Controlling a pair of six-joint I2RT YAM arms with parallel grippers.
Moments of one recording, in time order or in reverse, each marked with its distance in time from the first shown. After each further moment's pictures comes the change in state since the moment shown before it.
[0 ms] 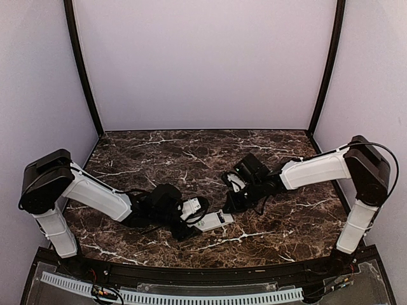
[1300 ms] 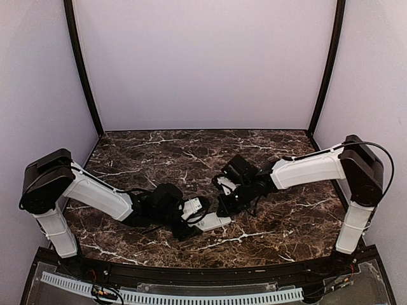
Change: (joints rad) left arm 0.000 0.007 0.016 -0.018 0.000 0.000; right arm 0.084 0.055 0.103 -0.108 0.052 -0.018
